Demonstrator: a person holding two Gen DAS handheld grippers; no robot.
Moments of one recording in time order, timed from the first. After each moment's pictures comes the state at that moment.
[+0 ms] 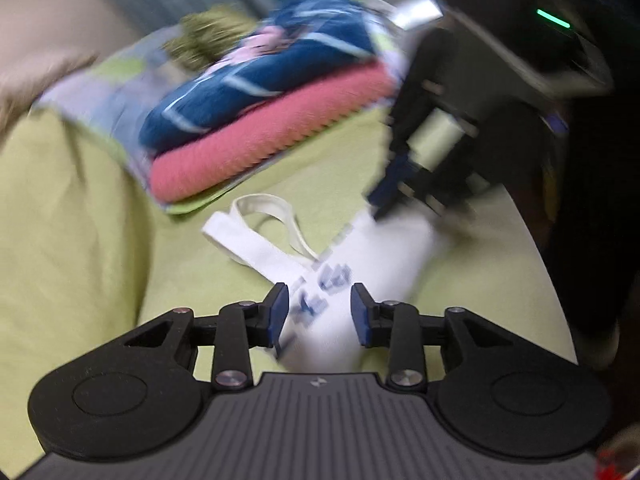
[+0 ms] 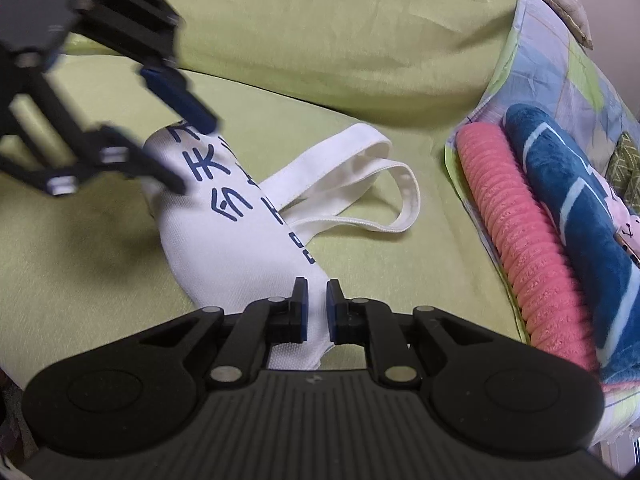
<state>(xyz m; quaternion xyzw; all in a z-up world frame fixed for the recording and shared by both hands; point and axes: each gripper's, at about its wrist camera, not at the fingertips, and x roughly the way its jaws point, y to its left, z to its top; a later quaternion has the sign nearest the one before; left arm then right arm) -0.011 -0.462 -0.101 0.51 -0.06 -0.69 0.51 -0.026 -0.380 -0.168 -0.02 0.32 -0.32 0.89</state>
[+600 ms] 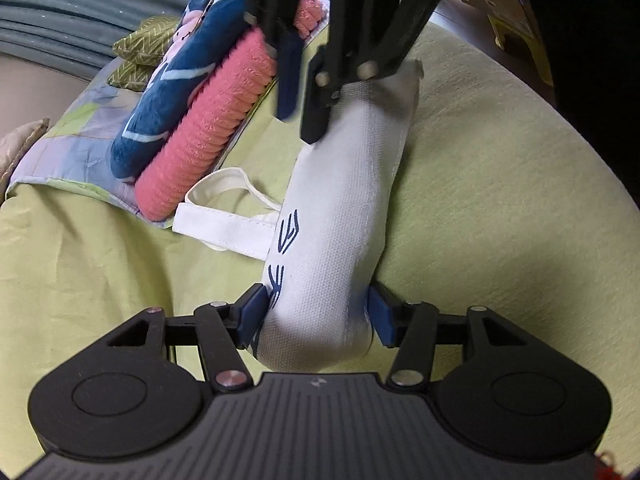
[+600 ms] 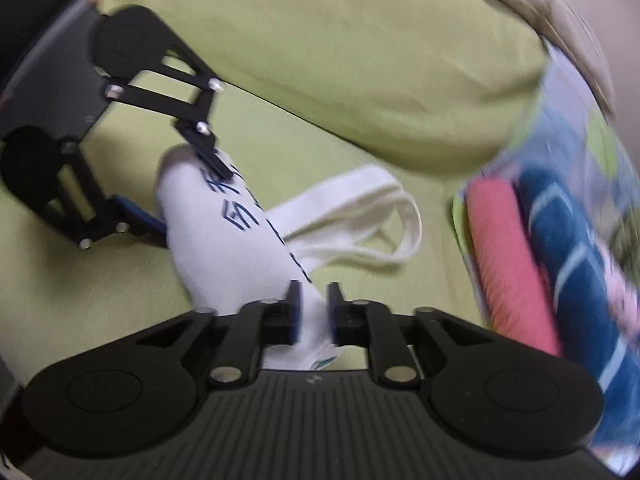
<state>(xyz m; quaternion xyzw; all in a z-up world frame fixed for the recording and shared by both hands) -0.019 -0.487 -0.169 0.60 -0.15 -0.63 0.47 -0.034 -0.369 -0.156 -0.12 0.30 -0.26 0.91</state>
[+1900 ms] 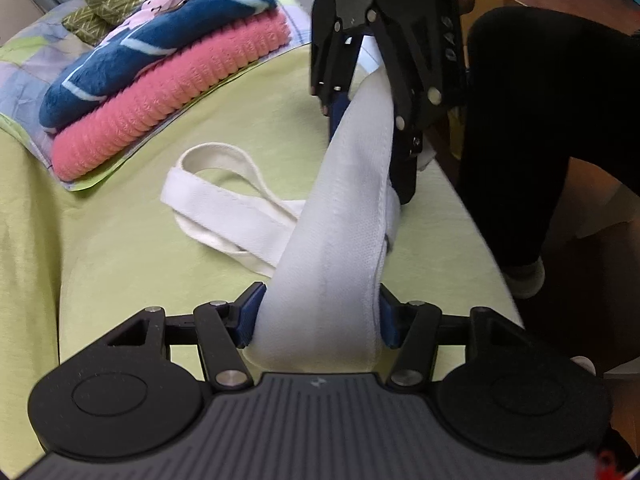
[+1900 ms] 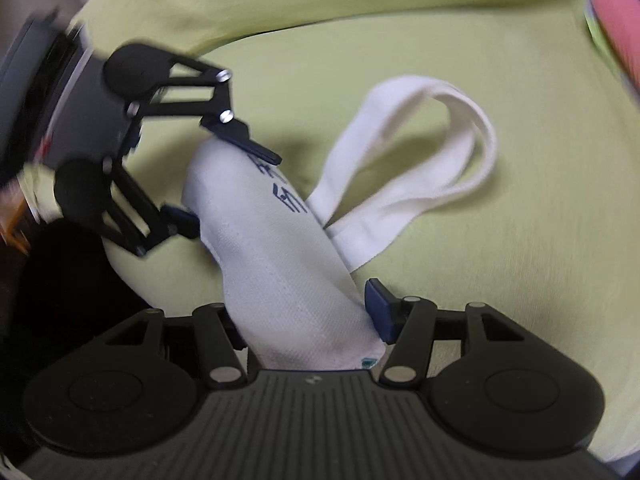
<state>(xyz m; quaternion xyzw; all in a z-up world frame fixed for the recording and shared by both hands) 0.011 -0.480 -0.119 0.54 0.04 -0.74 0.39 -0.055 -0.419 -0.164 0.27 0.38 -0.03 0.88</state>
